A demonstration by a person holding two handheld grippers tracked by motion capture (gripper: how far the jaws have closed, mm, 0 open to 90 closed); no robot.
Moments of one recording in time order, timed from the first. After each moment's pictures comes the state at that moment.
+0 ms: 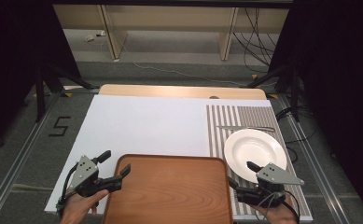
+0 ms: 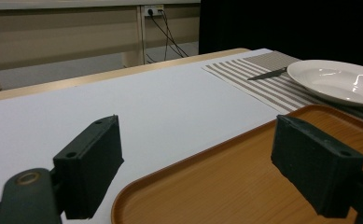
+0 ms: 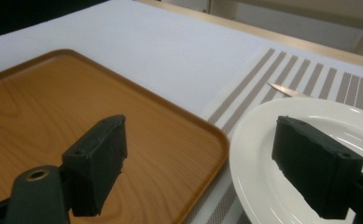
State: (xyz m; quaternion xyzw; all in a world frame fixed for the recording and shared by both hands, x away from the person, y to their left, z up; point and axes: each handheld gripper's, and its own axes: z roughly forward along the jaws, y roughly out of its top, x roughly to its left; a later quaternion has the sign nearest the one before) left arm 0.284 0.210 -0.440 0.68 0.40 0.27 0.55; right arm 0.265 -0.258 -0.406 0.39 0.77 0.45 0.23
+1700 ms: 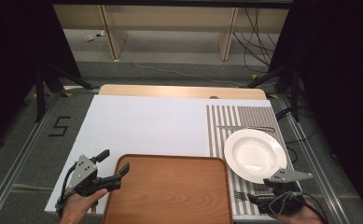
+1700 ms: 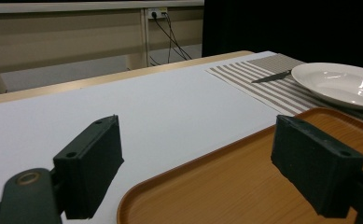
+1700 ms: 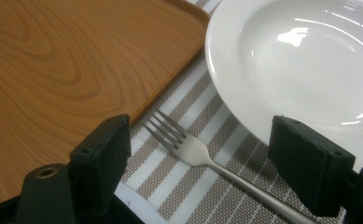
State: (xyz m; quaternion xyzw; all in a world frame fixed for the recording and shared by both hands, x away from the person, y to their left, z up) left arm 0.285 0.212 -0.439 0.68 0.40 0.28 0.55; right arm 0.262 -0.307 -0.414 0.42 0.84 0.31 0.14
